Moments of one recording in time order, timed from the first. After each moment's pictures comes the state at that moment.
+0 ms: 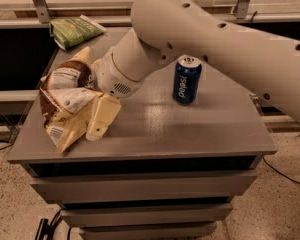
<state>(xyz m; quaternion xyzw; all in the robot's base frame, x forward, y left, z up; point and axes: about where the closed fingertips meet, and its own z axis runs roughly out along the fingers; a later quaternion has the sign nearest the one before) 0.500 0.130 0.880 -0.71 0.60 0.19 0.31</state>
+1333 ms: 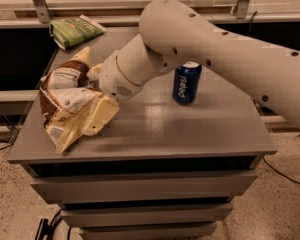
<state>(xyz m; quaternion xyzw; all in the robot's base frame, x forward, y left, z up) 0.505 0.137 0.873 -0.70 0.59 0.22 0.33</state>
